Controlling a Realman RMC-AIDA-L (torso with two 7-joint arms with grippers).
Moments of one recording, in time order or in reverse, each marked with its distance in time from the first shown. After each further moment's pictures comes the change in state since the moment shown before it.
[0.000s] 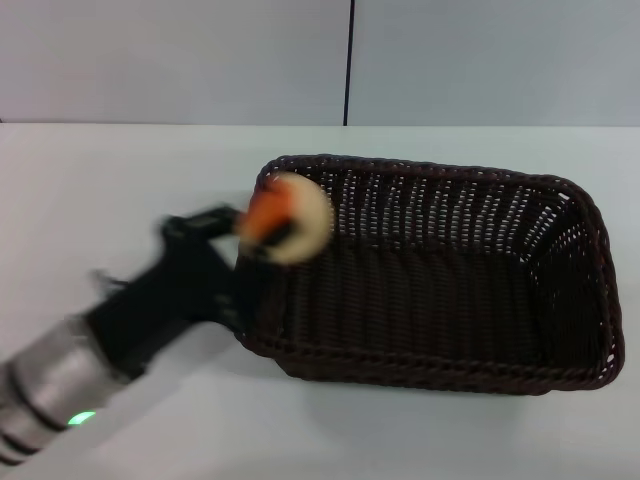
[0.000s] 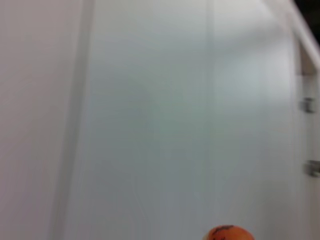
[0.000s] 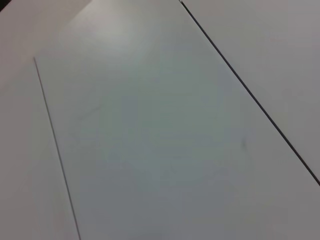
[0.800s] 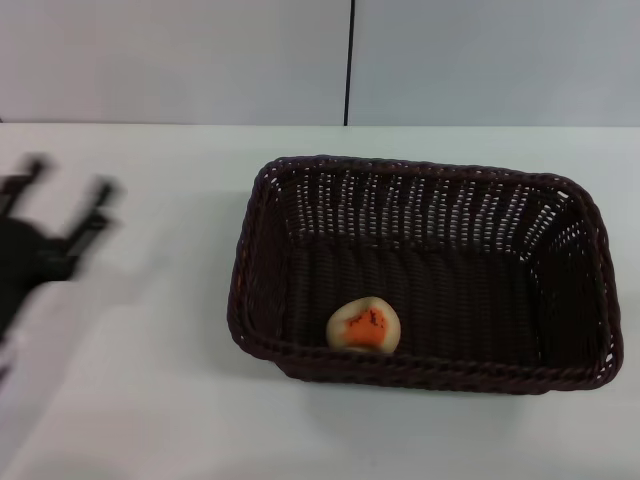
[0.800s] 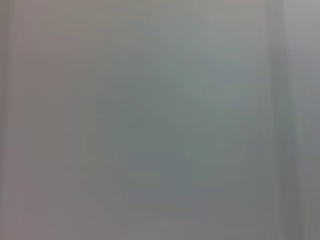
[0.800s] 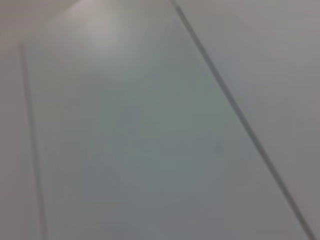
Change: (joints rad) left arm 0.181 0.009 -0.457 0.034 0.018 -0.080 0.008; right arm 0.019 0.005 0.037 0.115 0.003 -0.016 -0.171
